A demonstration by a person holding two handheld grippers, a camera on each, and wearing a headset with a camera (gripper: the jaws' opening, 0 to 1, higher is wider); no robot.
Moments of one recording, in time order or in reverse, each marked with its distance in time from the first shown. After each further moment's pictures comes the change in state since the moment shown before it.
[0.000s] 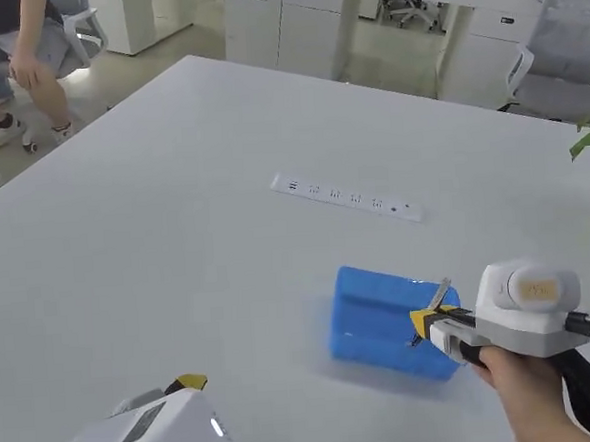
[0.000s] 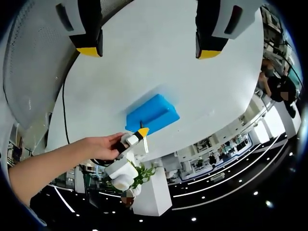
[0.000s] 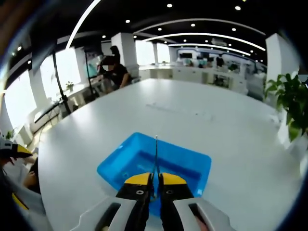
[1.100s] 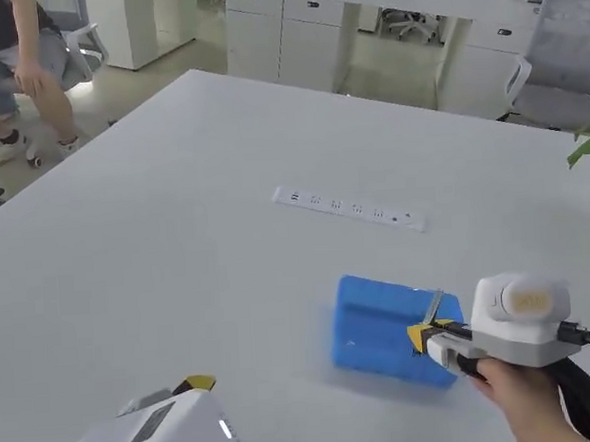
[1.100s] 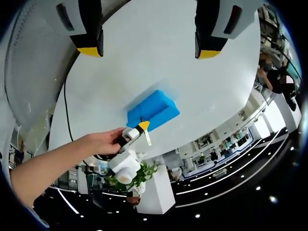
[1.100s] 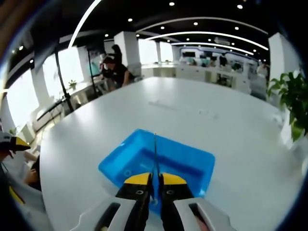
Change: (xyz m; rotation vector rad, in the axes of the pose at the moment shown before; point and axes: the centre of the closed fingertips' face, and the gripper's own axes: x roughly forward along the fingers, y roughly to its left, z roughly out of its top) left arm -0.007 0.000 0.010 0.037 -0.019 0.004; right arm -0.008 0.005 0.004 -0.021 -0.011 0.027
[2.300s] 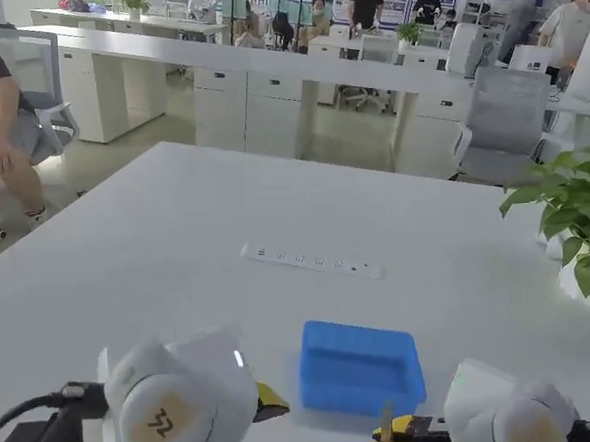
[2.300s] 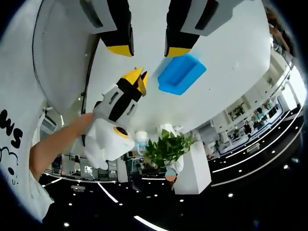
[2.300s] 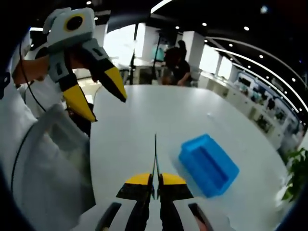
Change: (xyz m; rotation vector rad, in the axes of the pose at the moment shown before) left arm -0.018 -0.036 0.091 0.195 -0.178 -0.315; right arm -0.114 0.131 -0.044 -0.511 0.063 0.283
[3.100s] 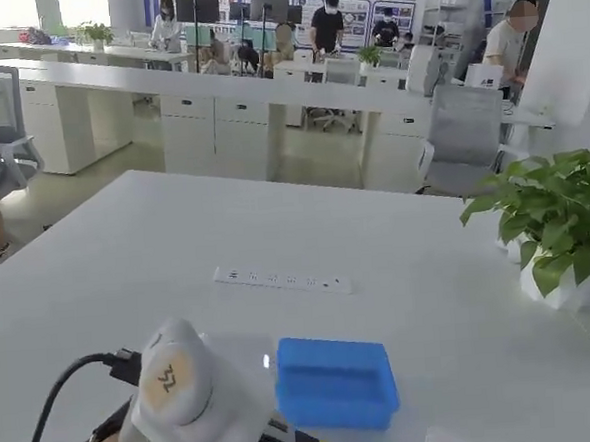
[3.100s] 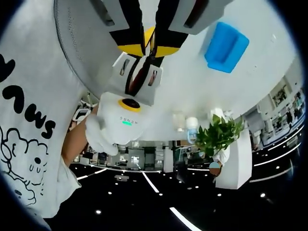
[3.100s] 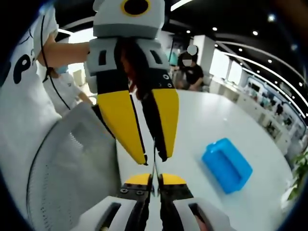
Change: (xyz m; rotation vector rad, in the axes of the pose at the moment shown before) left arm 0.017 -0.073 0.032 0.100 -0.104 -0.452; right arm -0.018 0.065 -0.001 -0.031 -0.034 0.085
